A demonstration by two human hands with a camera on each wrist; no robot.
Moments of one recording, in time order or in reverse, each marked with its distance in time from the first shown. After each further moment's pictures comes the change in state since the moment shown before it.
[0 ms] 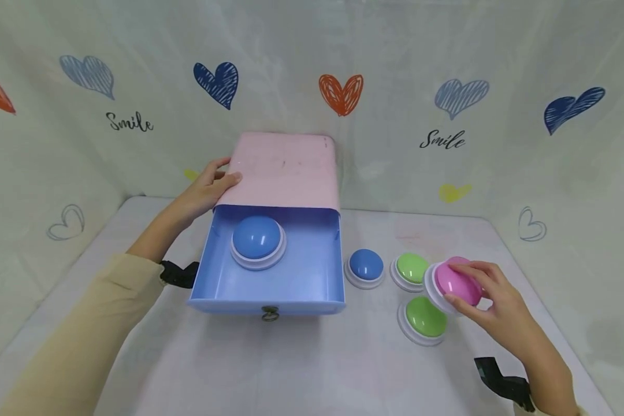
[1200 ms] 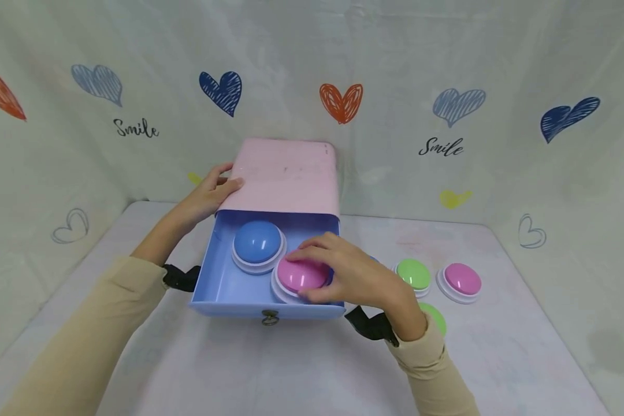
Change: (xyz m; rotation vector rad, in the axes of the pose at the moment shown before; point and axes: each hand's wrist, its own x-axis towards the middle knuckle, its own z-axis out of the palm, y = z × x) left_hand -0.001 0.000 0.002 -0.002 0.005 -0.005; right_hand 0.102 -0.161 0.067 0.092 -0.429 -0.496
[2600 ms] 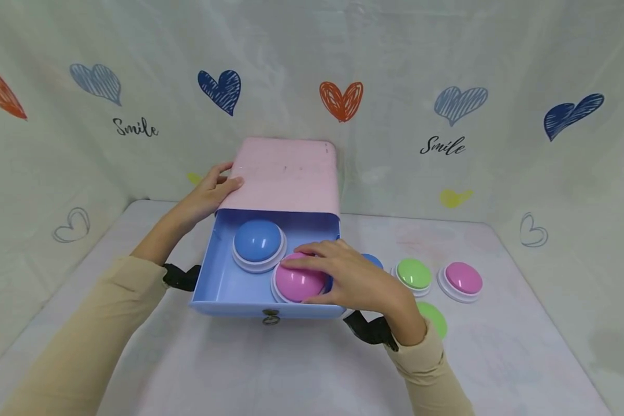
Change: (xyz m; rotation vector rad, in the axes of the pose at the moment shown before) left_hand 0.001 -0.002 0.001 0.012 0.010 0.011; right_hand -0.003 0.005 0.008 -0.114 -0.034 -0.057
